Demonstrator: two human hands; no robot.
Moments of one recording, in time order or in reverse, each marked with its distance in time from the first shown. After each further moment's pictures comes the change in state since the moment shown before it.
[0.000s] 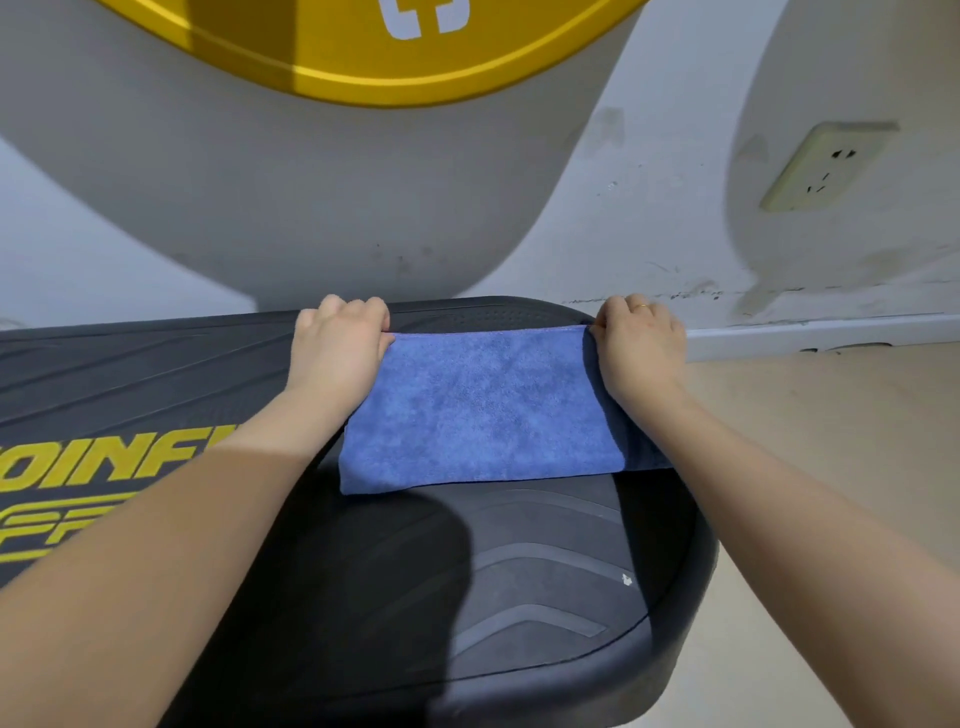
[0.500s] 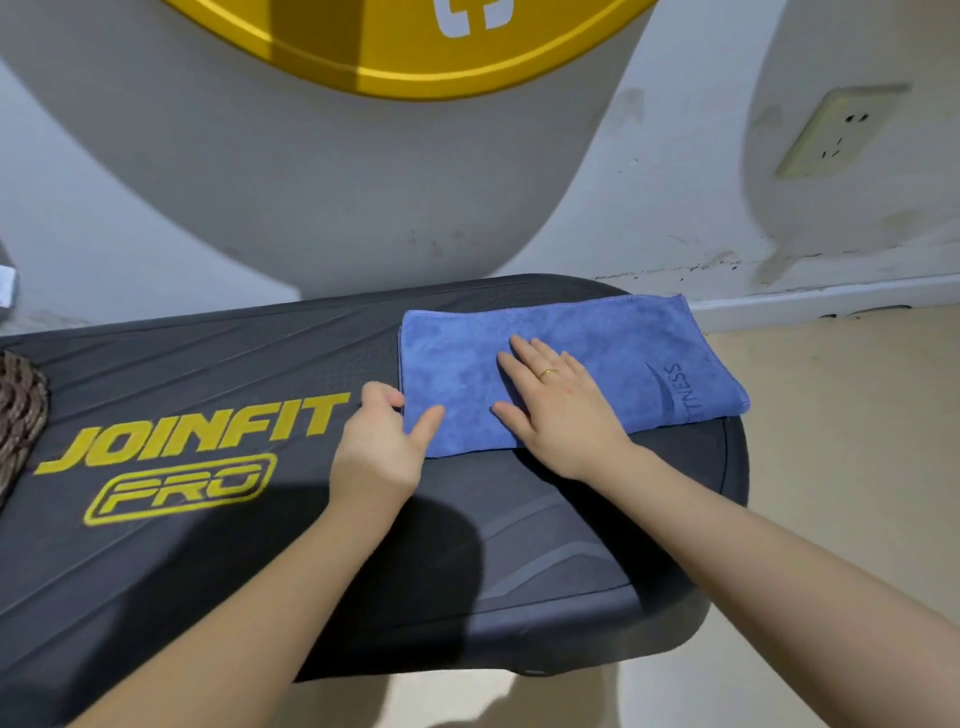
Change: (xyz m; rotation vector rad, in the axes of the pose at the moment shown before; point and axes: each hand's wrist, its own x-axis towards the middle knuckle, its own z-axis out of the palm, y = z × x) left_hand -0.110 0.009 -0.019 -0.654 -0.185 -0.463; right_hand -0.097 -0.081 0.001 0.146 -0.311 -0.386
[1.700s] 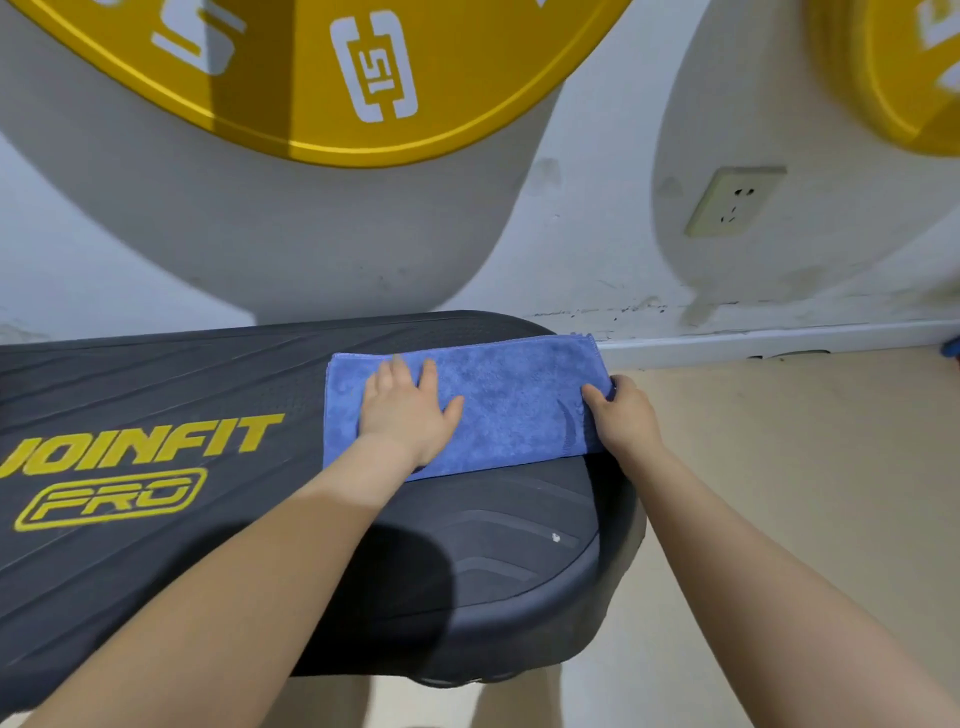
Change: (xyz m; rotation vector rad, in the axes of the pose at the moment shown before) left_hand 0.020 0.078 0.052 0.725 -0.223 0.260; right_hand -0.023 0.123 -0.034 0.611 0.202 0.727
